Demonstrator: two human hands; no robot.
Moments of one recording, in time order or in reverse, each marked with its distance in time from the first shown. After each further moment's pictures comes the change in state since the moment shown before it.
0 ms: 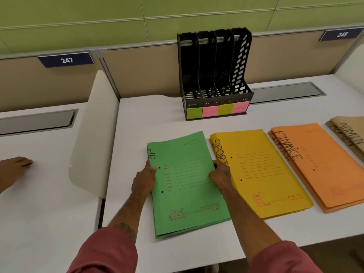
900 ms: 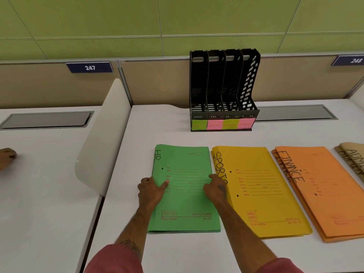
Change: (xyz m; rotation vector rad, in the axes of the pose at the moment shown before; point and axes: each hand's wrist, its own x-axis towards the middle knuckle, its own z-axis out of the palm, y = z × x) left_hand -0.031 0.022 0.031 0.016 0.110 -0.181; right_hand -0.006 0.000 -0.004 -0.186 -0.075 -0.061
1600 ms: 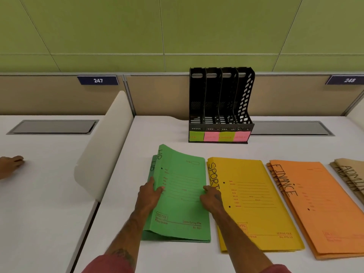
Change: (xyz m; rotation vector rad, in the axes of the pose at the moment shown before) left_hand -0.024 0.024 -0.016 -0.322 -0.019 0.205; right_hand 0.001 0.010 -0.021 -0.040 -0.142 -0.063
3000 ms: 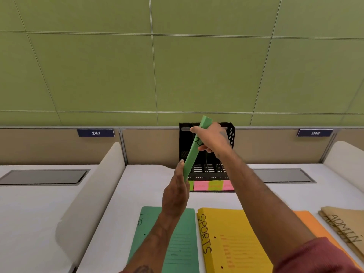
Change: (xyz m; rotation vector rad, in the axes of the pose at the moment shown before) left_hand 0.015 0.216 0.013 0.219 0.590 0.881; right_hand -0.056 -0.268 -0.245 0.217 0.369 -0.431
